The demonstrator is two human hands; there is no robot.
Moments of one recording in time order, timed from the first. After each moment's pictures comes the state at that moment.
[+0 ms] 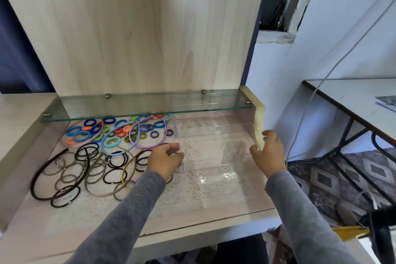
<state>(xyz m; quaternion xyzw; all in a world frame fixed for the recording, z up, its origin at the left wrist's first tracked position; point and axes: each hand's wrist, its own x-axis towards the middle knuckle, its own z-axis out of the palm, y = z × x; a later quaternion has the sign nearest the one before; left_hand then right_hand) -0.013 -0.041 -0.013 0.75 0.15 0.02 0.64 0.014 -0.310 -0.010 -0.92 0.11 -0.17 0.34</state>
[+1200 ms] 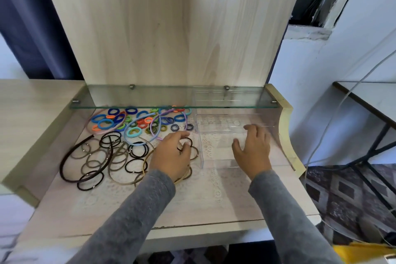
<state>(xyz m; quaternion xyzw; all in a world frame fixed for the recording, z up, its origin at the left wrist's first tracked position) -0.030 -0.012 -0.004 0.90 0.05 0.14 0.41 0.017 -0.217 -0.008 -0.95 -0.01 -0.21 0.25</state>
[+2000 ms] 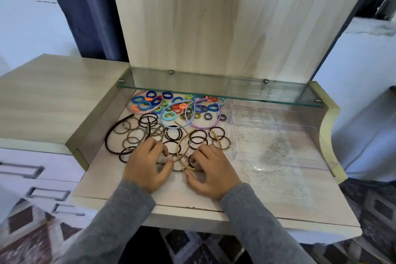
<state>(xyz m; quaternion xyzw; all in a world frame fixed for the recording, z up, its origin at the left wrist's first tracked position) -0.106 0.103 -0.053 0.94 0.00 0.26 0.20 -0.048 -0.097 -0.041 -0.87 -0.43 -0.12 0.20</state>
